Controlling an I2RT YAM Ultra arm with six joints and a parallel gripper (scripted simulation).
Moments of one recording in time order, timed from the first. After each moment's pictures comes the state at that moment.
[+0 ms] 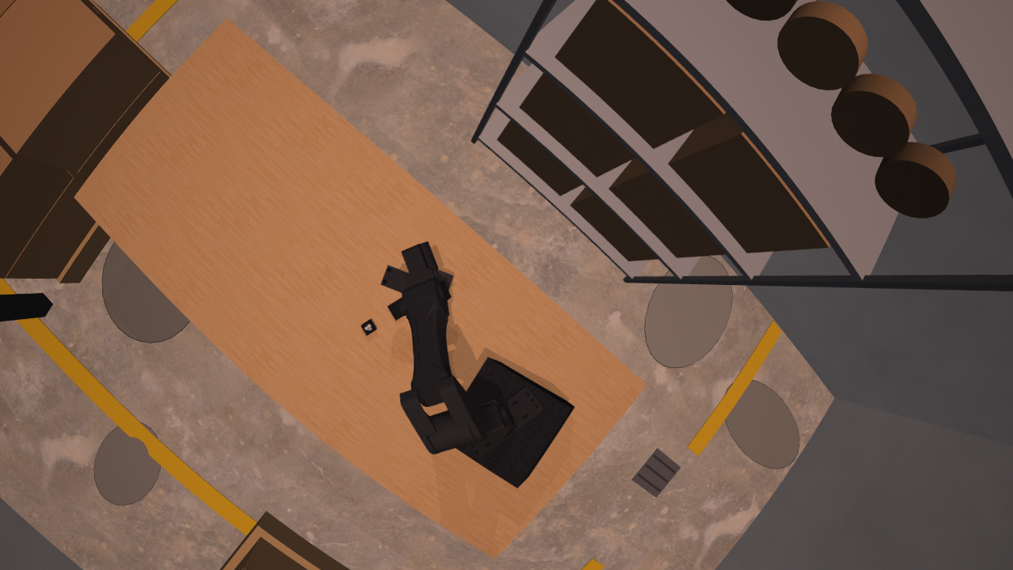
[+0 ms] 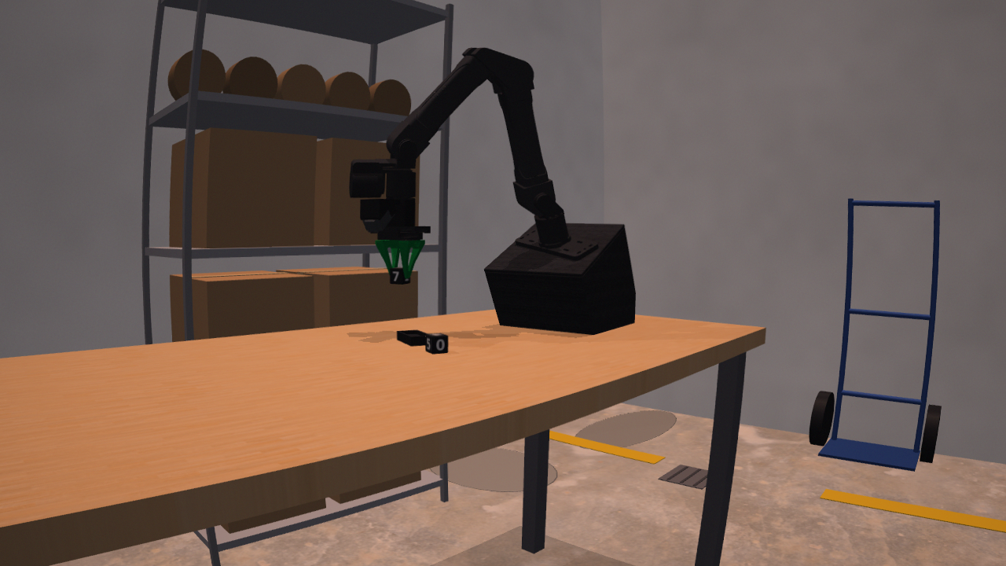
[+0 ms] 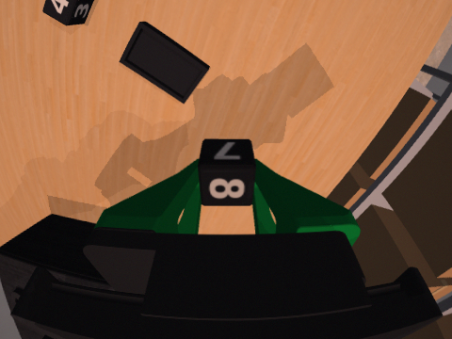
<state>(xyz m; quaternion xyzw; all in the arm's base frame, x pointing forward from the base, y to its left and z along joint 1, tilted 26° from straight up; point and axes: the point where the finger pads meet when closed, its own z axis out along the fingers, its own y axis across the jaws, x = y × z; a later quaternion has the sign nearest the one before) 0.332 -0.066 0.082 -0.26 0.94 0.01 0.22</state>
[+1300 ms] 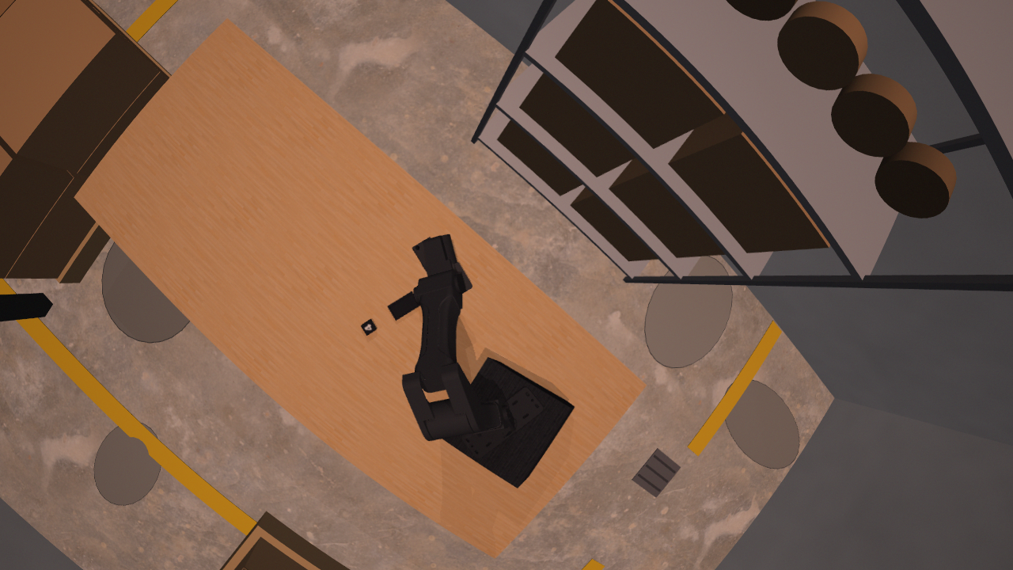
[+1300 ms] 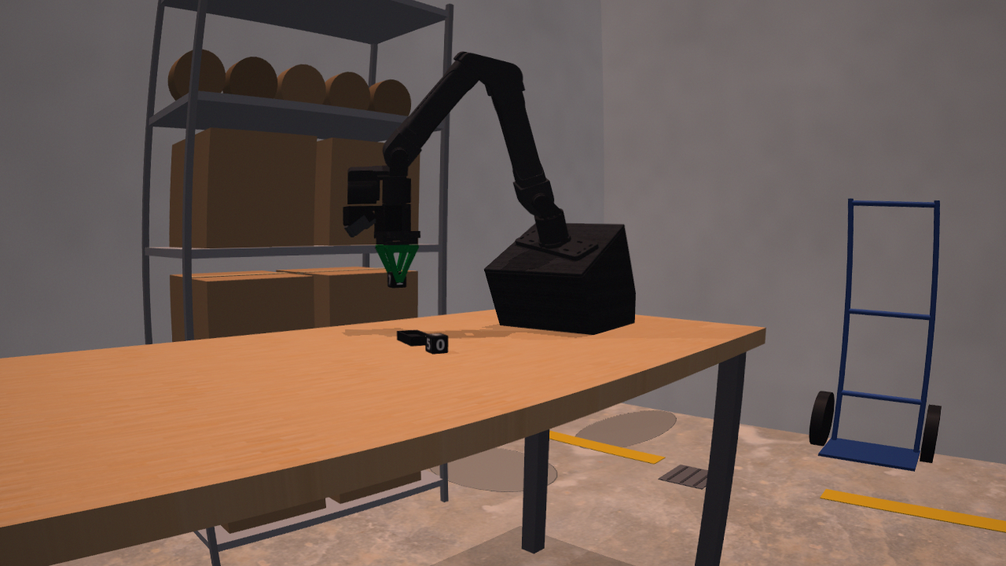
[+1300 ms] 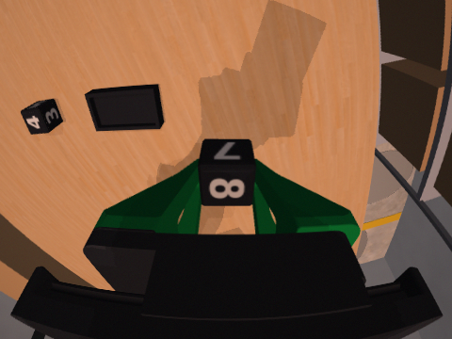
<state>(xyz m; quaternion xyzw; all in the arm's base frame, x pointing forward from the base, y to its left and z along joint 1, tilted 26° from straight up) 0.329 -0.095 0.065 0.06 0.97 0.09 0.20</state>
